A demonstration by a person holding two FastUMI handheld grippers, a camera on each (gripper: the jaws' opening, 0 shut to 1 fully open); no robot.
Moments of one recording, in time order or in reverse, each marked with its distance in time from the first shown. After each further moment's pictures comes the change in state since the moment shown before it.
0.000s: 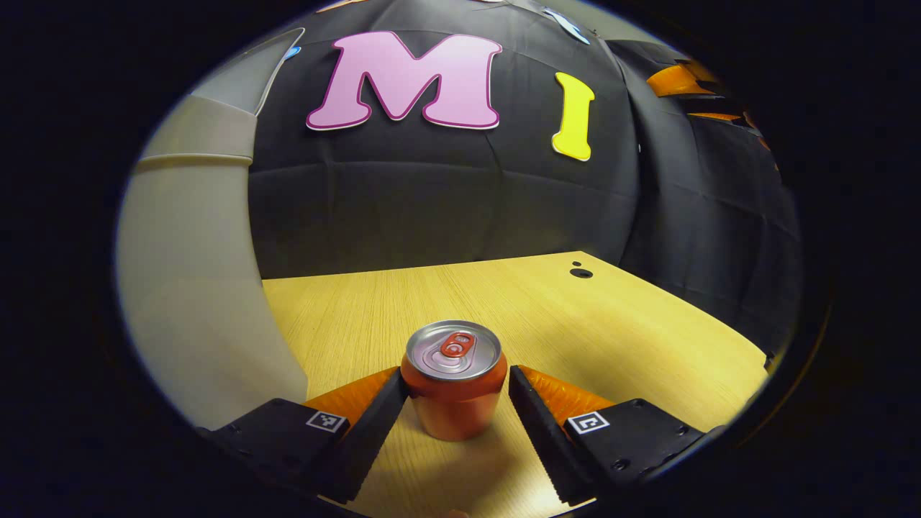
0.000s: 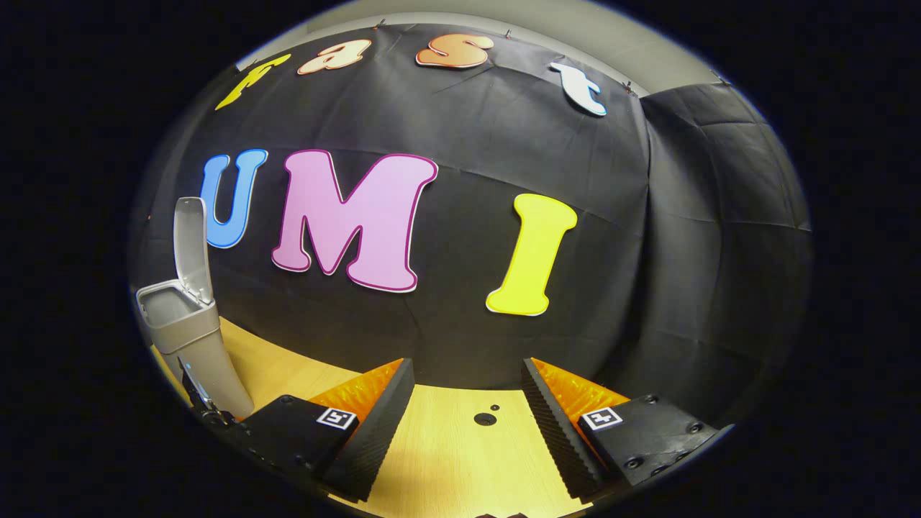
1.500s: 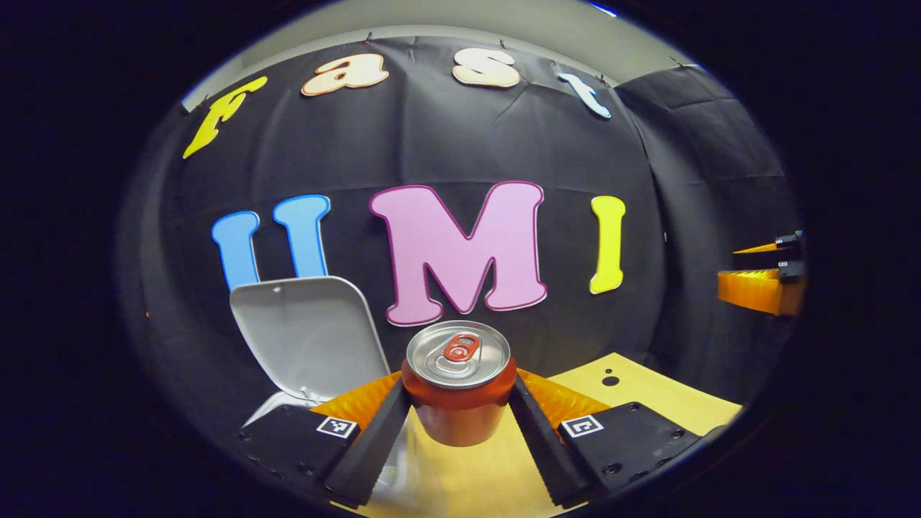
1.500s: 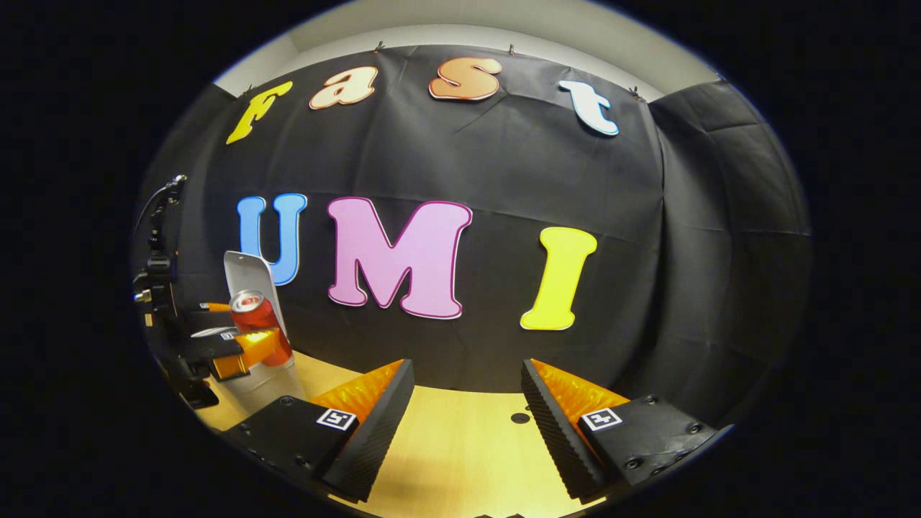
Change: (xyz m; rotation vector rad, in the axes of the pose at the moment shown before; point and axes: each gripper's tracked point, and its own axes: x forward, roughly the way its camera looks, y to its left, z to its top) left arm -0.173 0.091 0.294 0.113 -0.304 0.209; right arm -0.090 0.039 0.085 0.077 -0.025 0.138
